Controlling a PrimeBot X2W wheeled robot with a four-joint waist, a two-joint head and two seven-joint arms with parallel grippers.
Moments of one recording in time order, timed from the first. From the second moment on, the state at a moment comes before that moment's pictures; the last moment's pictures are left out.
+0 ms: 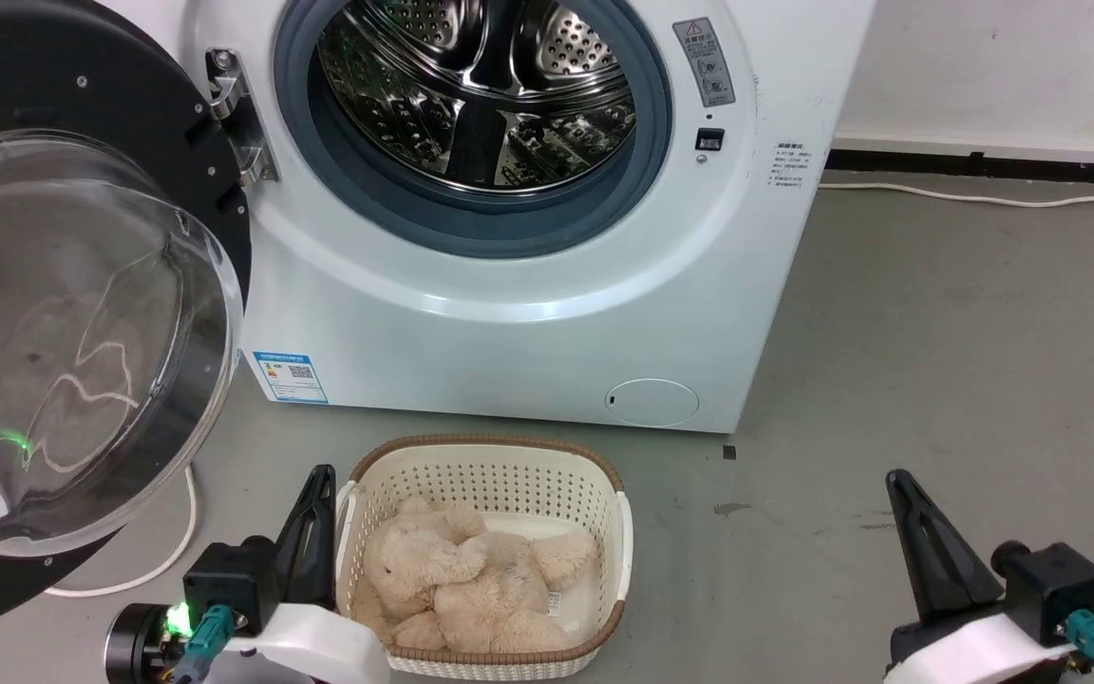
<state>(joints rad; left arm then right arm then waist) 0.00 0.12 -0.11 0.01 -0.14 0.06 -0.10 0.05 -0.05 -0.02 -0.03 0.03 0.13 -0.11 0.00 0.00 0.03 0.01</state>
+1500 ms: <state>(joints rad) 0.00 0.07 -0.02 0.00 -0.03 0.01 -0.02 0.01 -0.05 -0.01 -0.01 0.01 0.13 -0.02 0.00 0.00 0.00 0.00</state>
